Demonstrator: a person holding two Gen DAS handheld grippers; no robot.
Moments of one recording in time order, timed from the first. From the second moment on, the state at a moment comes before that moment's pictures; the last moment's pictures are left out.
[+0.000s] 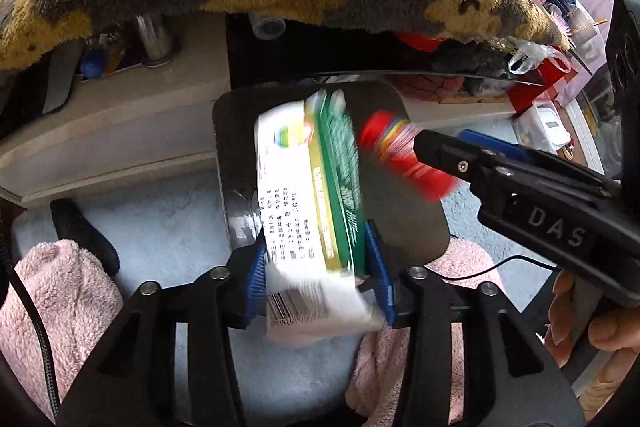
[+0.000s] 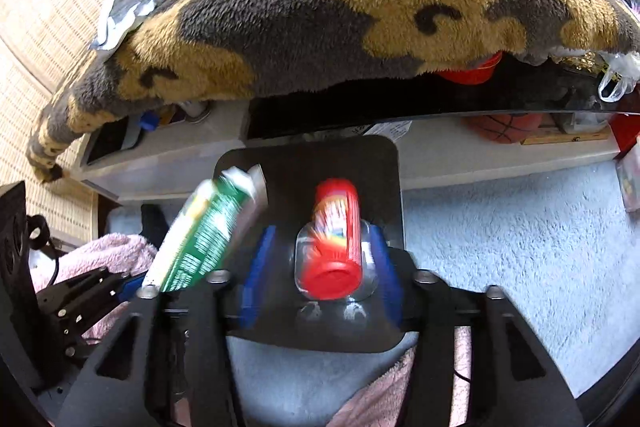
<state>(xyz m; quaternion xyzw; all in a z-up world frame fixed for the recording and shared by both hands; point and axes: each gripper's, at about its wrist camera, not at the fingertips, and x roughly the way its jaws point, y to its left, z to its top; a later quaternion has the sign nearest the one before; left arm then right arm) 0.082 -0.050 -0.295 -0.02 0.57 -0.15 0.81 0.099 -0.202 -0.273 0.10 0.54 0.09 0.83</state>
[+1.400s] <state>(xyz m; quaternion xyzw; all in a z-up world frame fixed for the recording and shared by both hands) 0.215 0.021 -0.166 -0.03 0.45 -0.06 0.89 0.254 -0.223 -0.153 0.09 0.39 0.03 0.91</state>
